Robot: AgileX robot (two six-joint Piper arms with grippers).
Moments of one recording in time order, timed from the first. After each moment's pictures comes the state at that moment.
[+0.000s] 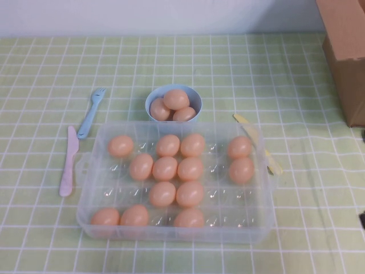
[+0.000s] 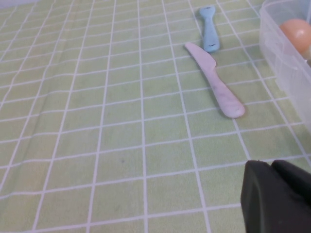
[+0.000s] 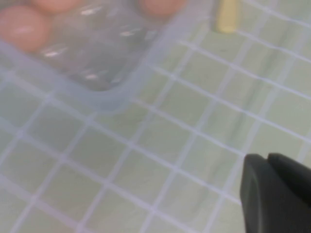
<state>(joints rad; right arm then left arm) 0.46 0.80 -0.56 0.07 0.66 -0.09 -0.06 -0.01 0.03 0.00 0.37 0.12</state>
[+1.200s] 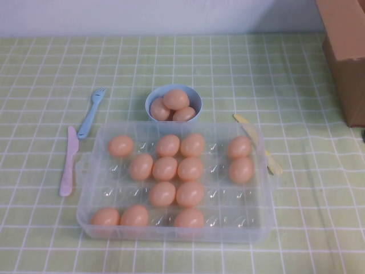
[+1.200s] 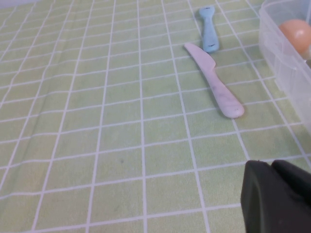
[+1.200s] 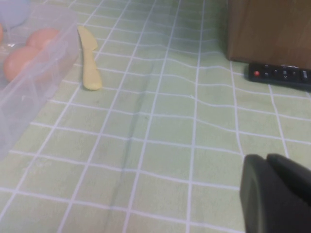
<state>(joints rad) 0.11 -0.01 0.03 0.09 0.37 -0.13 -0.06 -0.01 0.03 0.00 0.37 0.12</state>
